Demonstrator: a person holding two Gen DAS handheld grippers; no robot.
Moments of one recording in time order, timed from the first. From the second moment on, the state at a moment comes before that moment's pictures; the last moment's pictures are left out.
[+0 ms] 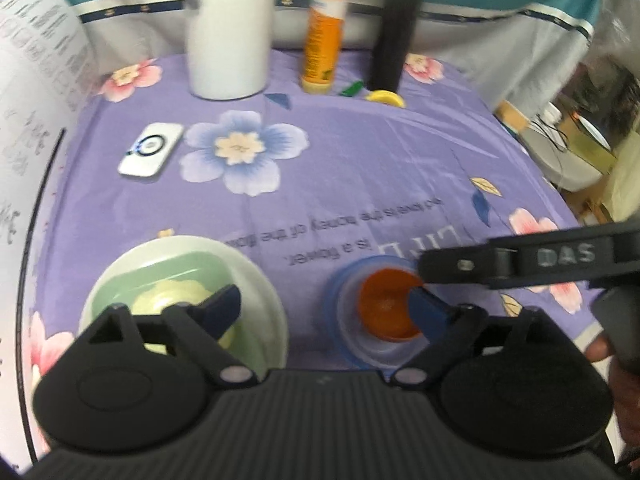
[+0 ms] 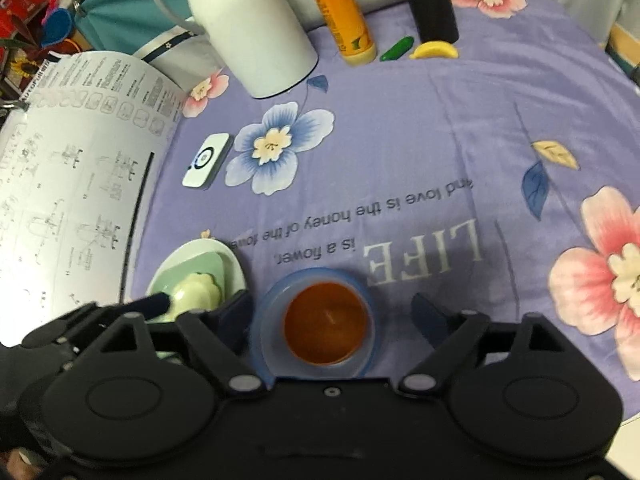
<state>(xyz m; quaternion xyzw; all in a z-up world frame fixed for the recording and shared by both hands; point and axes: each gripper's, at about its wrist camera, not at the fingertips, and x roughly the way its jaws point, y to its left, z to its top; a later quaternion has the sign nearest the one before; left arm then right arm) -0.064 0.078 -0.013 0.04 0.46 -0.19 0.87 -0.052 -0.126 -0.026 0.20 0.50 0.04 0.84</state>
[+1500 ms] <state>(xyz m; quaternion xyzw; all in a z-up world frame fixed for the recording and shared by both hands) -0.064 0.068 -0.053 0.02 0.49 -0.25 0.84 -0.057 -0.141 -0.061 0.23 0.54 0.00 0.81</state>
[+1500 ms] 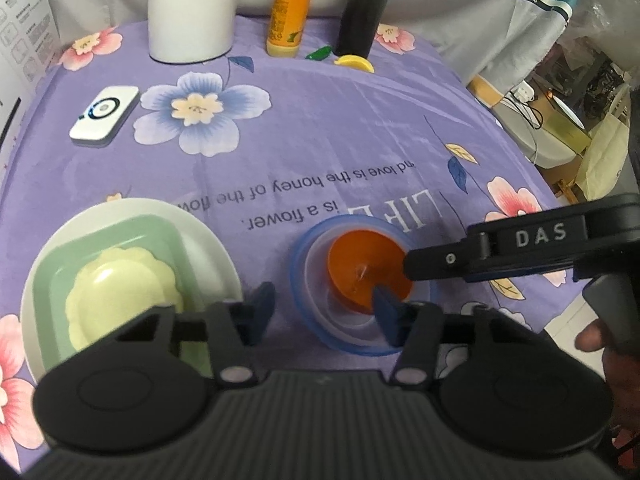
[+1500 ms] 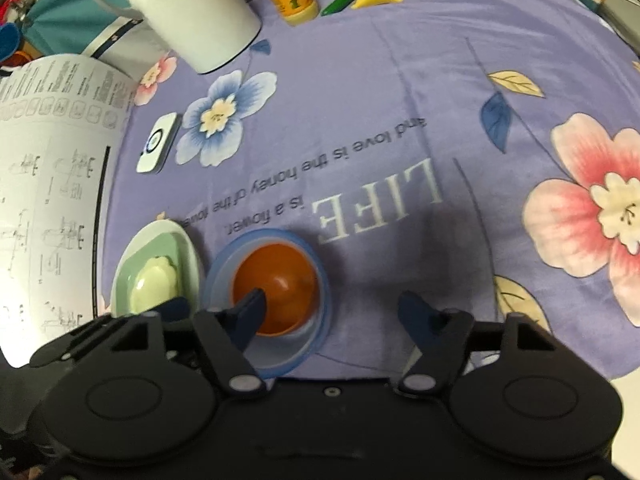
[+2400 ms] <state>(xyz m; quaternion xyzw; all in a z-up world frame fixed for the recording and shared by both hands) -0.053 0.057 -0.081 0.01 0.52 -0.23 0.82 -0.044 -0.118 -0.072 0.17 0.55 0.03 0.82</state>
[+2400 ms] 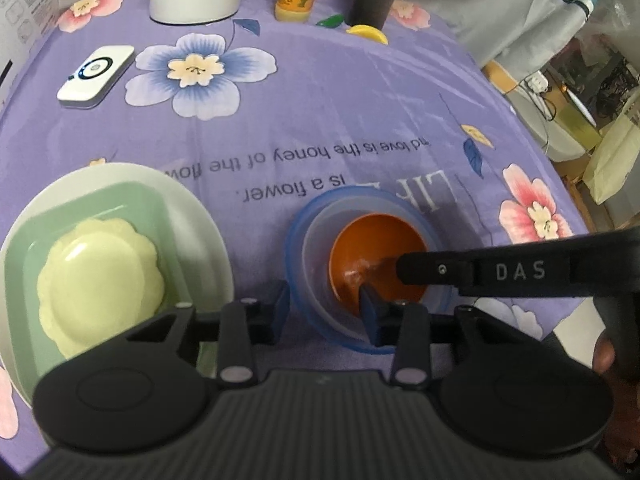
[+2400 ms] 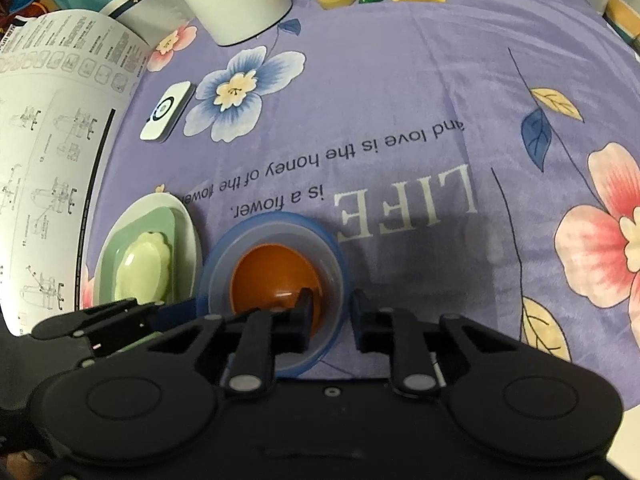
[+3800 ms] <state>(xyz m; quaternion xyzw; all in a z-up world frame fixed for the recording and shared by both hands) -0.032 0.159 -0.027 0.01 0.48 -0.15 0.86 0.001 -0.020 -0.027 0.14 0.57 0.09 0.81</state>
